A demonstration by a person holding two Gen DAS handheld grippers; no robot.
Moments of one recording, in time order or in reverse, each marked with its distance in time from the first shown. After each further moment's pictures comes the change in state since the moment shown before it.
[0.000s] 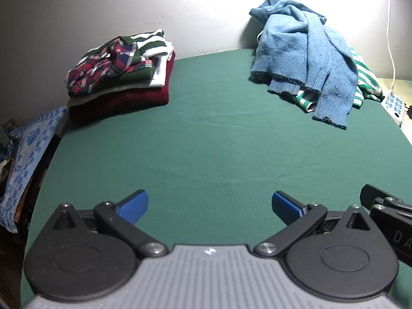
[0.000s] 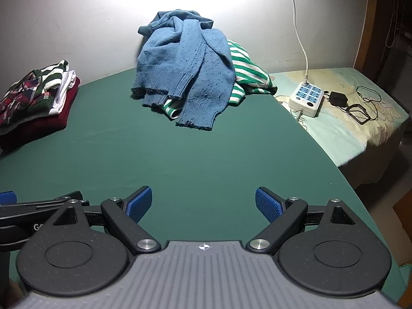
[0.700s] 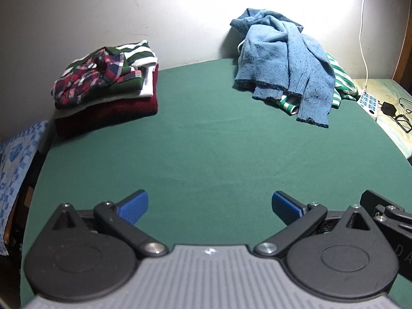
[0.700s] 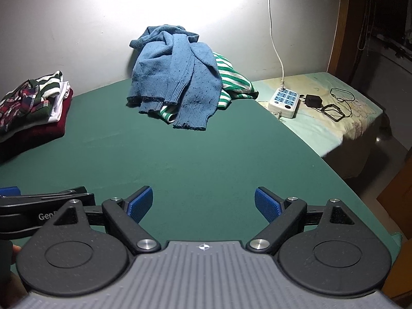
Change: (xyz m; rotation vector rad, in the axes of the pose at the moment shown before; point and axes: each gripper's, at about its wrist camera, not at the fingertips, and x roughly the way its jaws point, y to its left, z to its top) left arm -0.012 0.046 -0.011 0.039 -0.050 -0.147; right arm -0.033 0.035 -0.031 0.043 -0.098 -0.134
